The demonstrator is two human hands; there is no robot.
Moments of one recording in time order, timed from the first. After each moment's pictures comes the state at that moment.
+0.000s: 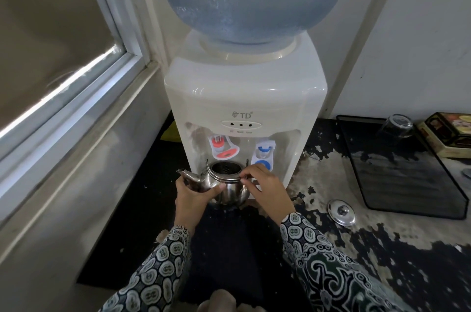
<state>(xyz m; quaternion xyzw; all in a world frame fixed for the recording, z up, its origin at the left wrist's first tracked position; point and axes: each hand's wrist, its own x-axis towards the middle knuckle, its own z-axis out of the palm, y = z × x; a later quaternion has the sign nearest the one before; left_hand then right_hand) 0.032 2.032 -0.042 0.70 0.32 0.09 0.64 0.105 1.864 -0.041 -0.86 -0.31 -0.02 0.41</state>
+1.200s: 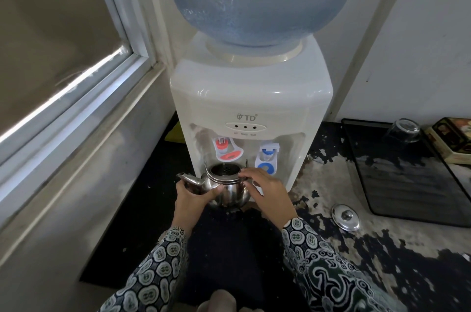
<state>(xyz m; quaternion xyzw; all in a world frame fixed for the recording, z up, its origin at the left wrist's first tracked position) 0.032 2.048 -0.055 0.69 0.33 0.04 0.64 0.101 1.865 -0.041 -0.84 -0.33 -0.05 0.42</state>
